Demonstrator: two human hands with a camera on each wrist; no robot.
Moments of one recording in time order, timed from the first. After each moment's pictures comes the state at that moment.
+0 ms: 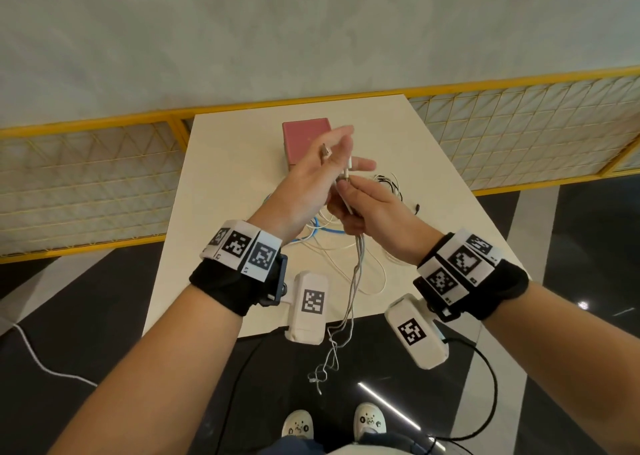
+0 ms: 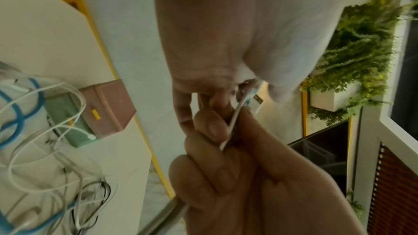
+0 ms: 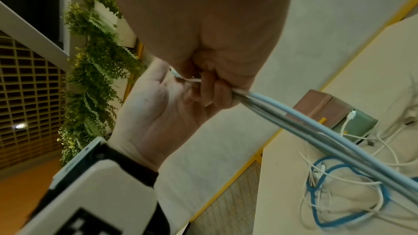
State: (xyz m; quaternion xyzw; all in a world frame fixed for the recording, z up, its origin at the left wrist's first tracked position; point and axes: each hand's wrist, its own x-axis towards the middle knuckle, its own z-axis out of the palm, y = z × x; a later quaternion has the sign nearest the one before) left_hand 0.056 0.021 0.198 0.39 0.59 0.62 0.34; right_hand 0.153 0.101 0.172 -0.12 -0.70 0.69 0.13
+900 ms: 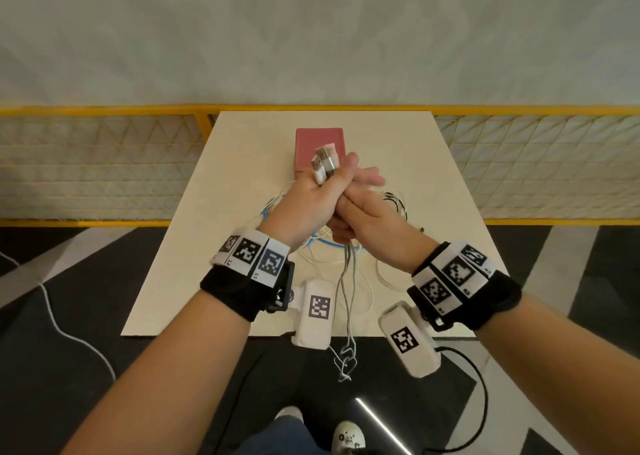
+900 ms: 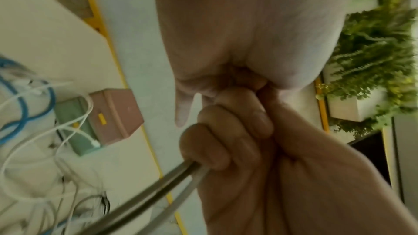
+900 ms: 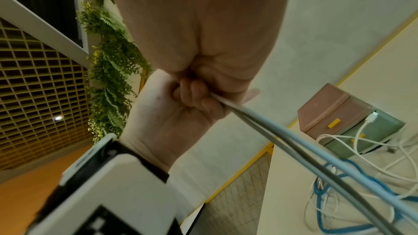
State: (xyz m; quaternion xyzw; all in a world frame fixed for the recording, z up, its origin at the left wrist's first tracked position) left_hand 0.075 0.054 0.192 0.34 0.67 0.59 0.29; right_hand 0.154 0.145 0.171 -0.01 -0.72 0.69 0.09
